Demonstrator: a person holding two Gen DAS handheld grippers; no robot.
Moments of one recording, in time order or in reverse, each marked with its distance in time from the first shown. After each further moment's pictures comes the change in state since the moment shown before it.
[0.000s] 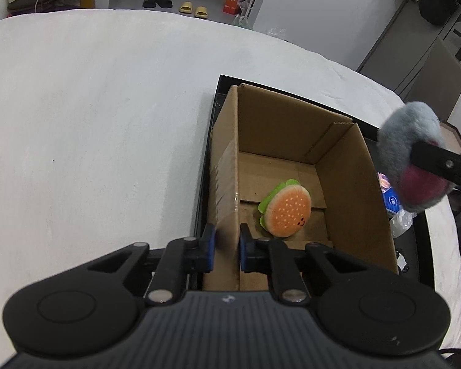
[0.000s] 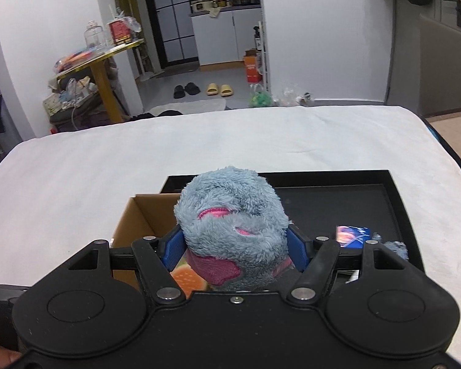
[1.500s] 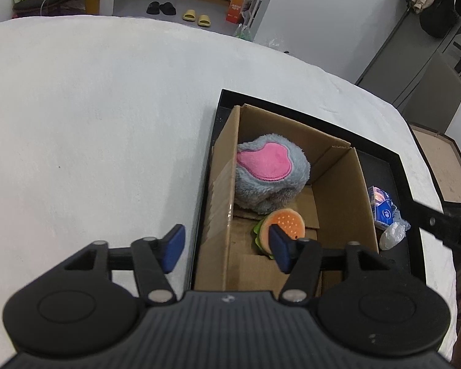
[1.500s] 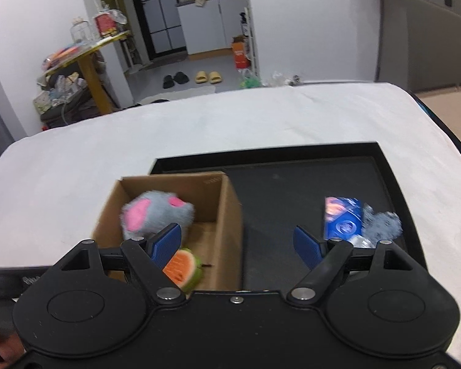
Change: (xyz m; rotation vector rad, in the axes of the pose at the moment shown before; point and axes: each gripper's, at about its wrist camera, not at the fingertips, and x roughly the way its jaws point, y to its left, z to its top) left arm -0.010 0.002 0.005 -0.026 -0.035 -0.008; right arm -0.002 -0.020 -0.024 0.063 0.056 -0.036
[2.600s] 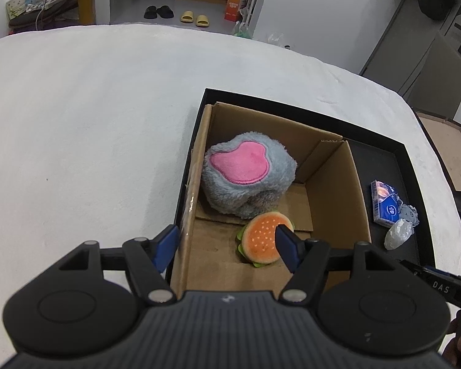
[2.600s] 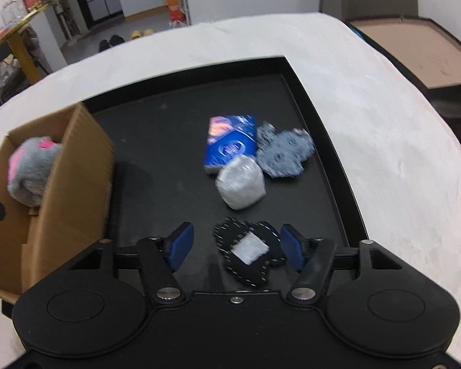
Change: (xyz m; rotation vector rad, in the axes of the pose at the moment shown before) left arm 0.012 -0.036 0.003 0.054 0.005 0.060; right arm 0.035 -0.101 -0.049 0.114 0.185 -0.180
